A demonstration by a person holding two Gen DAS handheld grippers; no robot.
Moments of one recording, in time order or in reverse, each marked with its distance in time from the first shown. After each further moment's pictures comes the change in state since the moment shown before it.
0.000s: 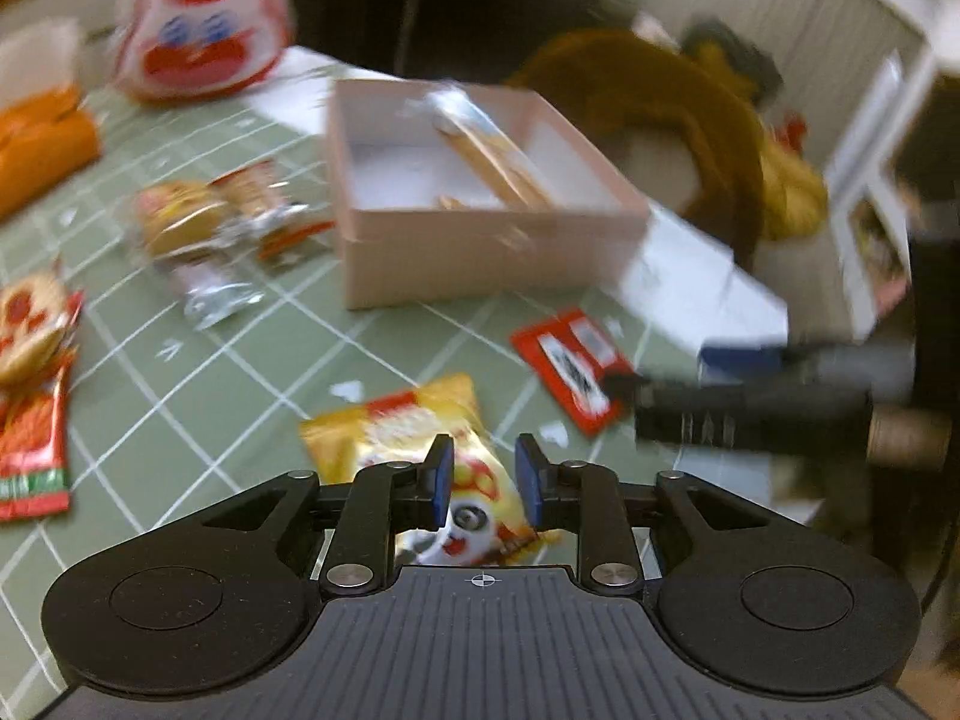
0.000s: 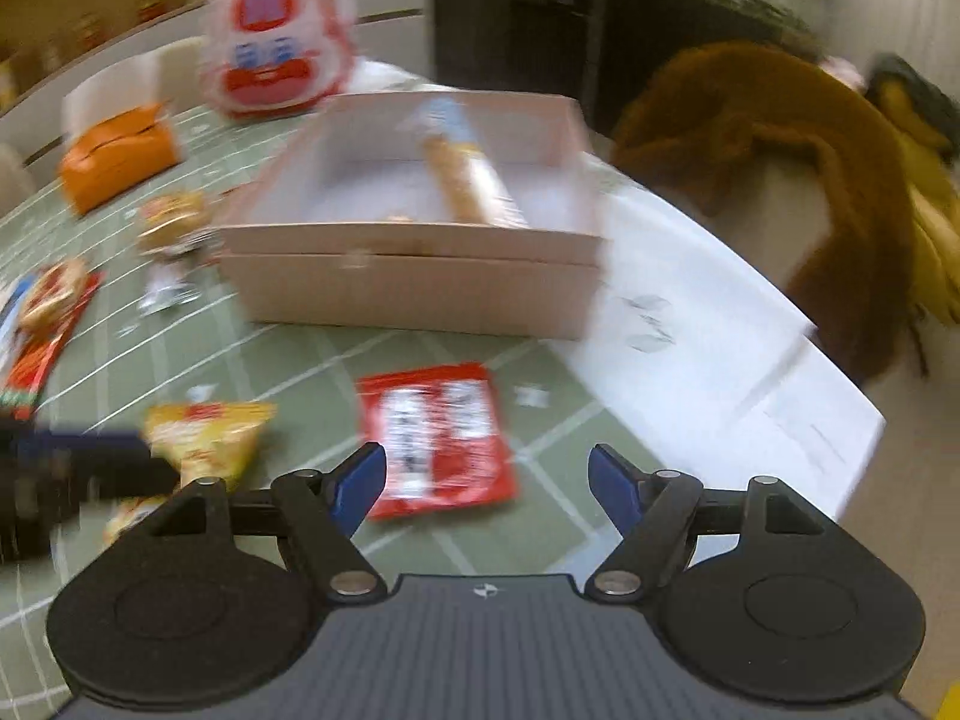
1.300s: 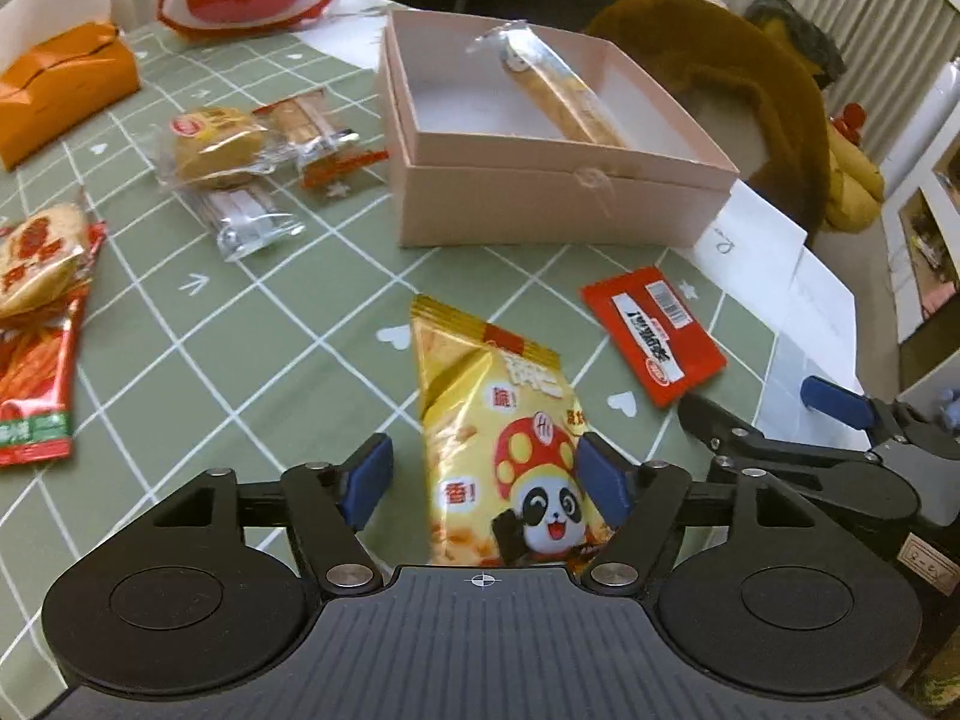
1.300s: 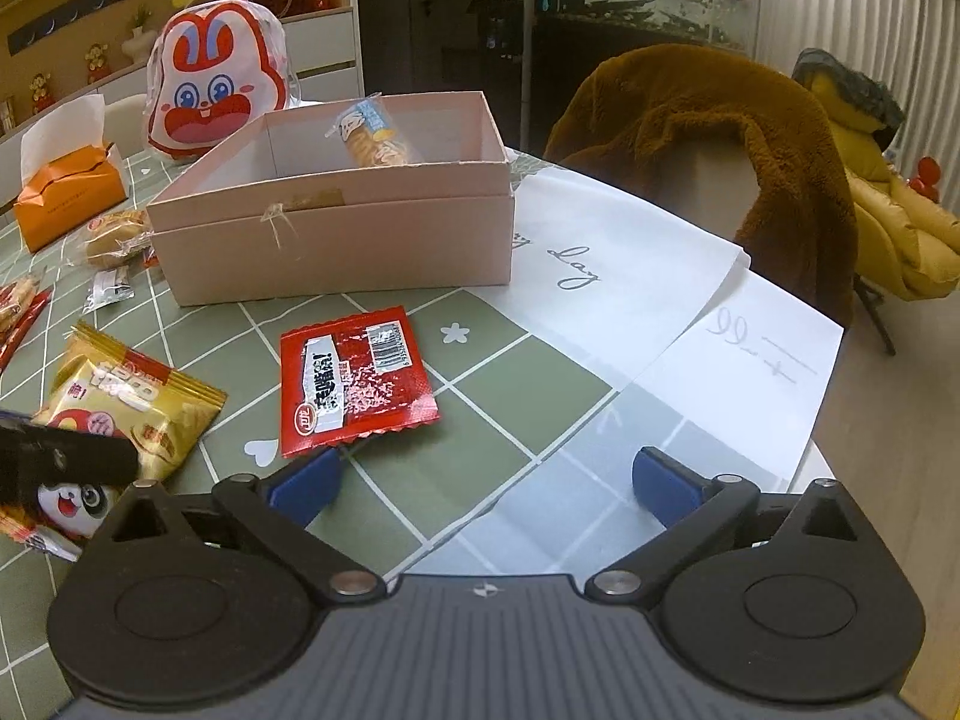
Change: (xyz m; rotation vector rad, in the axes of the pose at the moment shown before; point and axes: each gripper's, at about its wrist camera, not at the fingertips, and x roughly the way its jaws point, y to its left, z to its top) left arm 0.023 0.023 -0.004 -0.119 0.080 0.057; right arm 0.011 -0.014 -0.054 0.078 -0.132 -0.064
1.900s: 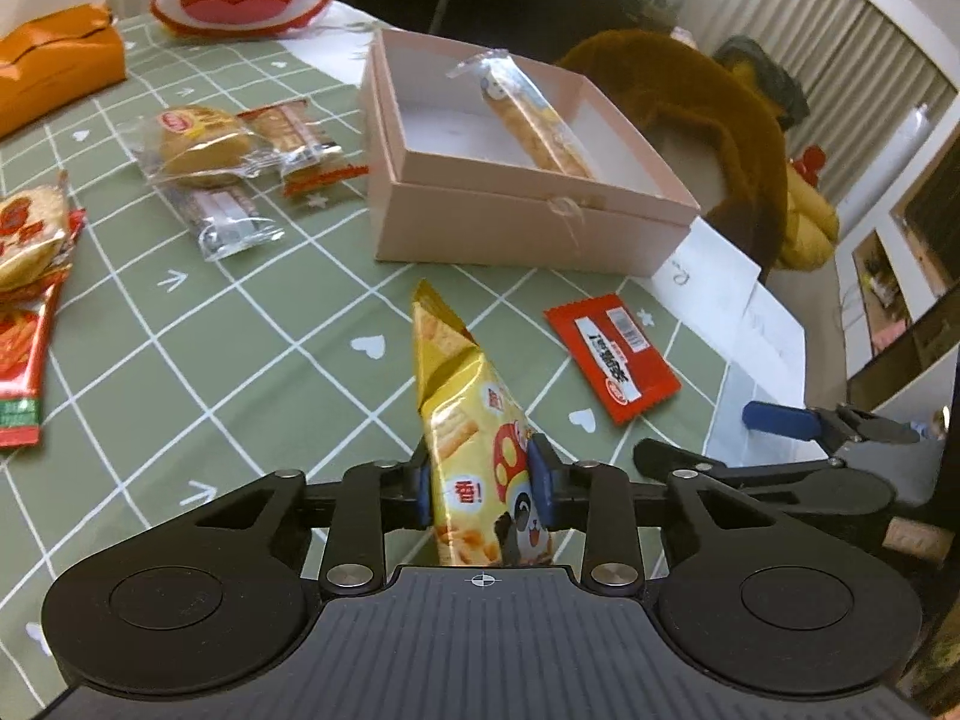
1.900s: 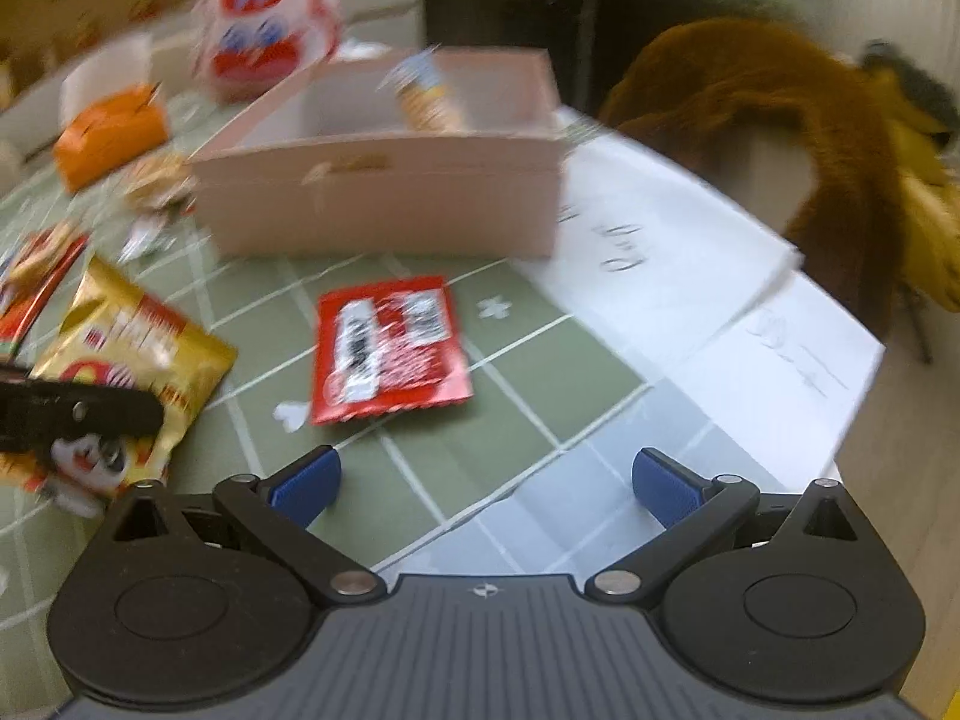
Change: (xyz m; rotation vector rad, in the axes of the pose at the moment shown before) left arm -0.011 0.013 -0.007 -0.066 -0.060 -0.122; right arm 0.001 0.000 0.018 -0.104 0.151 0.106
